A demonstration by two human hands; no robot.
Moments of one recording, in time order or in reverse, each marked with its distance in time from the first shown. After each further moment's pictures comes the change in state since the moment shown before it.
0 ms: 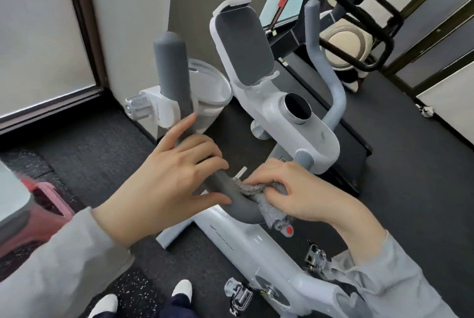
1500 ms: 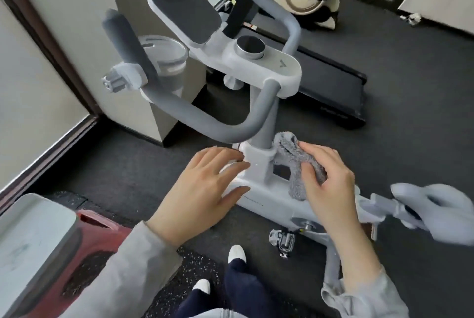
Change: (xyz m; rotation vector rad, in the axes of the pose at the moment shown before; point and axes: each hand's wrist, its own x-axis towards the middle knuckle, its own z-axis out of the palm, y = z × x) left_hand -0.068 0.078 0.029 -0.118 -0.115 0.192; right_hand -0.128 -0.016 0.142 0.271 1.172 0.320
